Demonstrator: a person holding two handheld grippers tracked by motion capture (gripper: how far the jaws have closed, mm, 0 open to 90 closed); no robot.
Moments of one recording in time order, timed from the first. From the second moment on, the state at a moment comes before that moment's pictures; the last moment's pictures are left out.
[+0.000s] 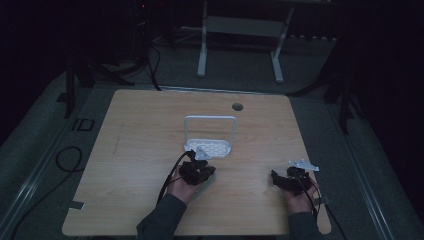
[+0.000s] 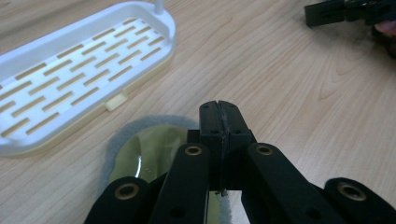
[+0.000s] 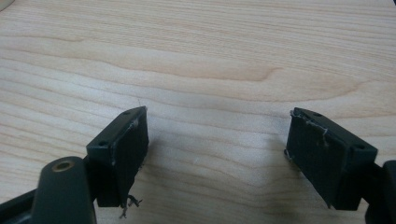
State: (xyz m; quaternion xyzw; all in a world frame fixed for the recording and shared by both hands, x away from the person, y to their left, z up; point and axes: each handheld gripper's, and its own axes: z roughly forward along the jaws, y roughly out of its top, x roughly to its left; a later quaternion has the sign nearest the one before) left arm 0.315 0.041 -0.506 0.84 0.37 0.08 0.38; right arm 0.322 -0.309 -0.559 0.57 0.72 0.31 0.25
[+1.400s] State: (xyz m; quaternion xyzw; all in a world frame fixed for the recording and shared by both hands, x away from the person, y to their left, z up) left arm 0.295 0.136 -0.480 0.84 0.40 0.12 0.34; right arm 0.322 -0.309 -0.559 0.57 0.72 0.31 0.25
